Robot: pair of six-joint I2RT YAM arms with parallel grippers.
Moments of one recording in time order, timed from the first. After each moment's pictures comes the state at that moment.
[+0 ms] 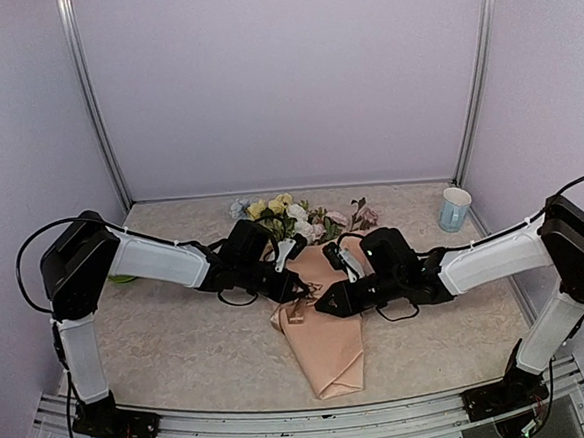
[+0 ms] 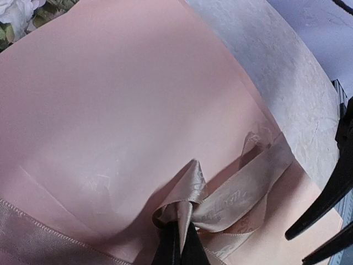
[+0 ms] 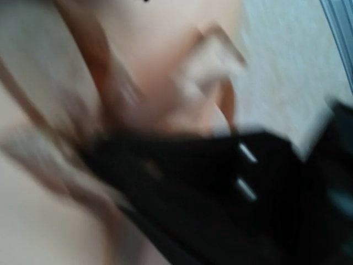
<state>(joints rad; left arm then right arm) -0.81 1.96 1.14 0.06 0.38 -0.23 0.87 1.63 0.76 0.22 -0.34 0.55</state>
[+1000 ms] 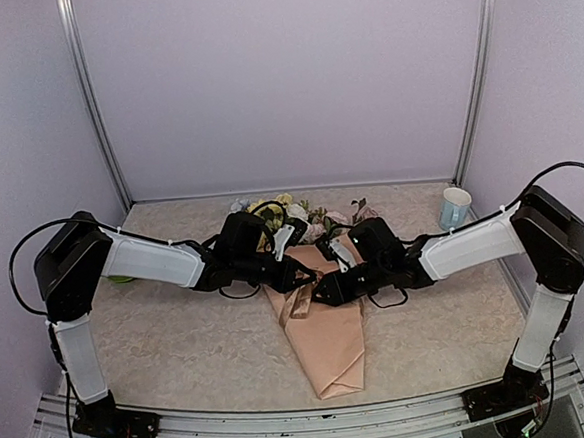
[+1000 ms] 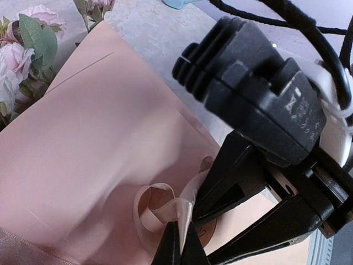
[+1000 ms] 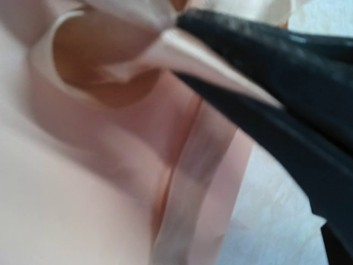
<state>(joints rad) -0.80 1.93 1.12 0.24 0.45 -0.24 0.81 1.78 0.93 0.14 -0.32 0.42</state>
